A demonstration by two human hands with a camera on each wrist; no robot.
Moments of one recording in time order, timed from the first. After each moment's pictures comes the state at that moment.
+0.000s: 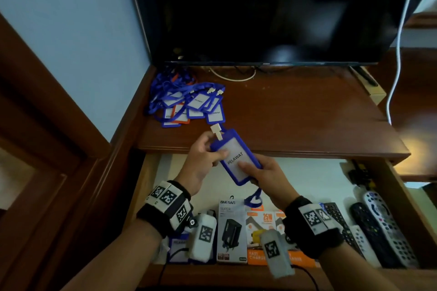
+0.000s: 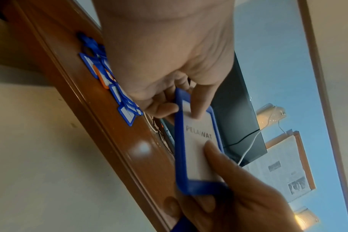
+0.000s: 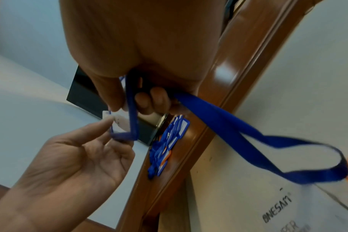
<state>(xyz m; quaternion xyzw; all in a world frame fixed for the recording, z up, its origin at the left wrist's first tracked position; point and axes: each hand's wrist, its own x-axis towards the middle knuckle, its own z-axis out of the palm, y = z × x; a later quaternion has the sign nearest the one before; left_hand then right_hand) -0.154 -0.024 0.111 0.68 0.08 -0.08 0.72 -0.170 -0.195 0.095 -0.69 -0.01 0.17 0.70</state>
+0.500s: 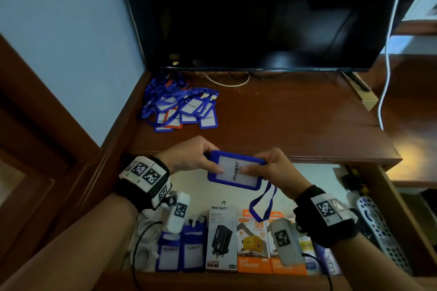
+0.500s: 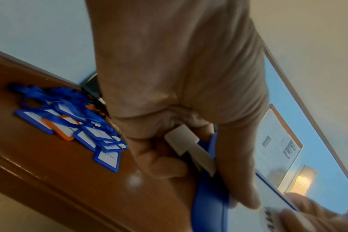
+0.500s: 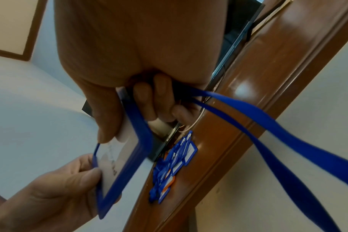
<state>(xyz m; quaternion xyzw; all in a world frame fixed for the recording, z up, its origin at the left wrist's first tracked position) -0.129 -0.014 0.154 0.82 -0.10 -0.30 0.48 -0.151 -0.238 0.129 -0.76 -0.09 0.20 0.61</state>
